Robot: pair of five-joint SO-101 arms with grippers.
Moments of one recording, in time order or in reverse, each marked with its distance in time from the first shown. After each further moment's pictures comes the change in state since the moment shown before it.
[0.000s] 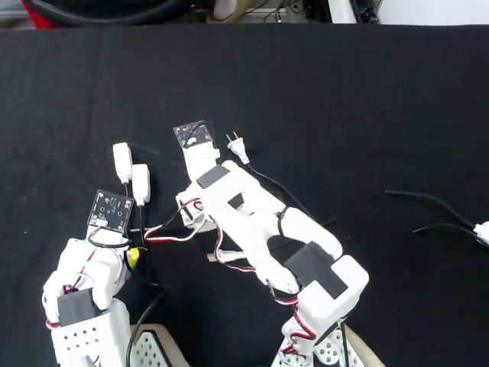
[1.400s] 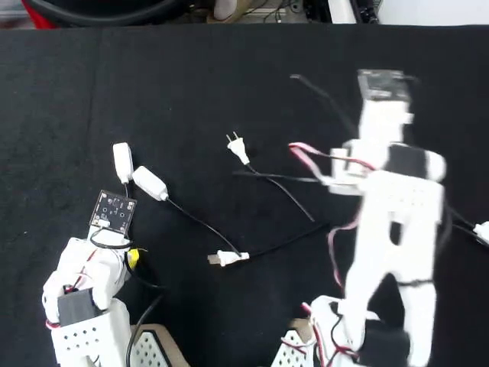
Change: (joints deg) left arm 0.0 0.0 0.0 0.0 -2.1; right arm 52.6 -38.4 -1.2 25.3 28.6
